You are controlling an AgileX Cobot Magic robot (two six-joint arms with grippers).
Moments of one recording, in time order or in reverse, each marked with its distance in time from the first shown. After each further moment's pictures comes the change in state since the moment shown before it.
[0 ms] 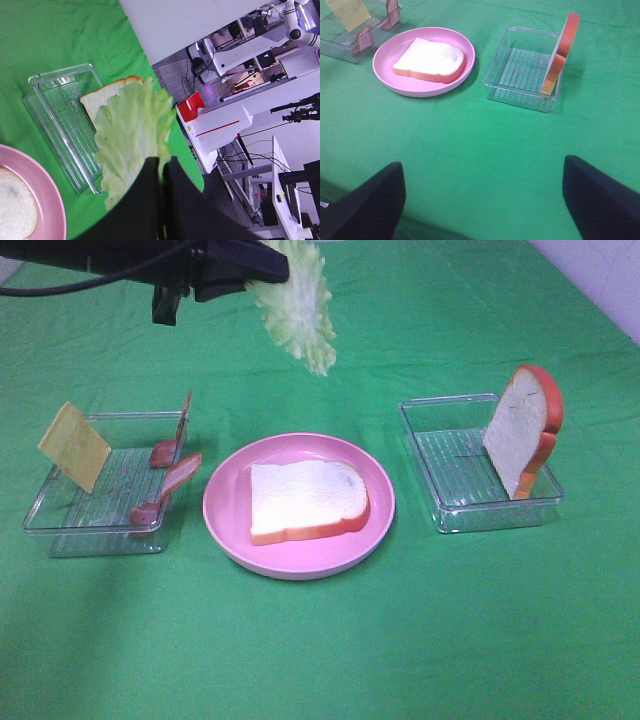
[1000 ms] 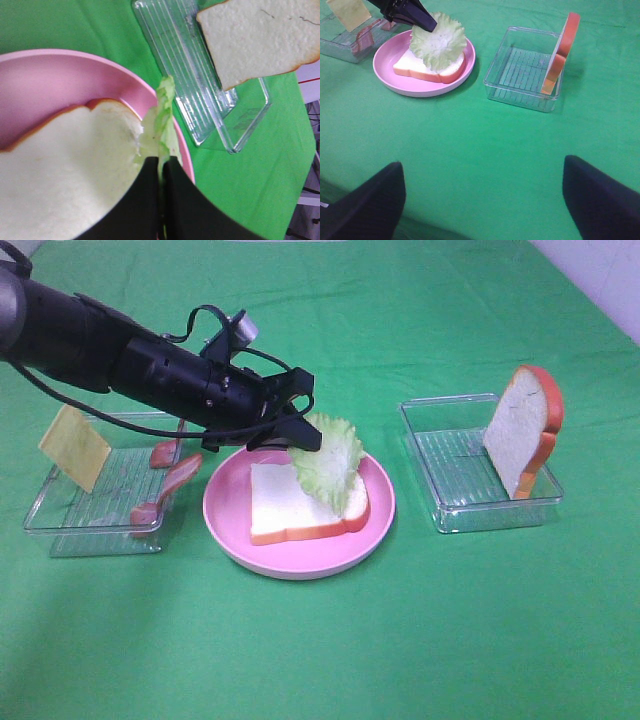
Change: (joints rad) left arm -0.104 0.282 0.000 0.145 -0.193 0.067; right arm 0.000 0.000 0.000 0.001 0.000 0.000
